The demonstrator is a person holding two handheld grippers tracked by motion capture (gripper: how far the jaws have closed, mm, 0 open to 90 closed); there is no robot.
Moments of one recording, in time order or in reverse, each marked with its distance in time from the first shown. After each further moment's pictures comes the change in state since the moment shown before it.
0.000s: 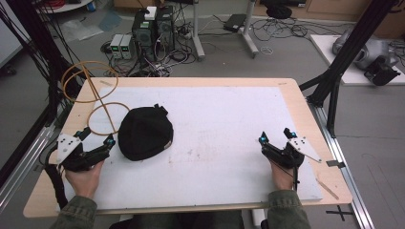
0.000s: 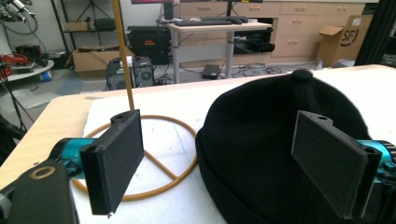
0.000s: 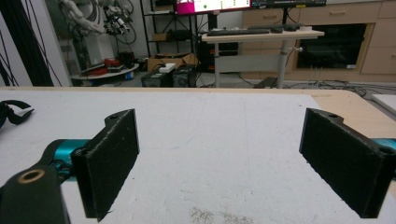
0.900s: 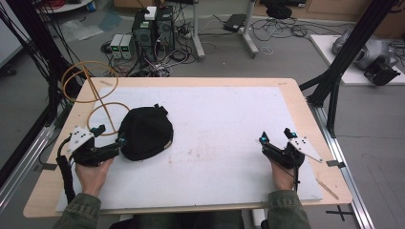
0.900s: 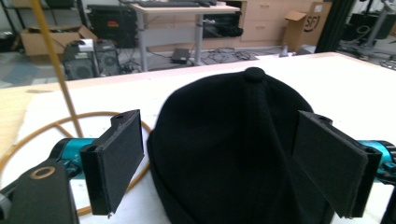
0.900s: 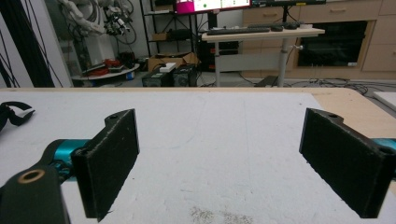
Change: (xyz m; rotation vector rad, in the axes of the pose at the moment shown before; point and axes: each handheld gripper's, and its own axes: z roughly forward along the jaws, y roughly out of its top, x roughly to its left) left arm -0.018 0.007 0.021 0.091 -0.140 -0.026; right arm -0.002 0.000 0.000 0.001 0.001 0.011
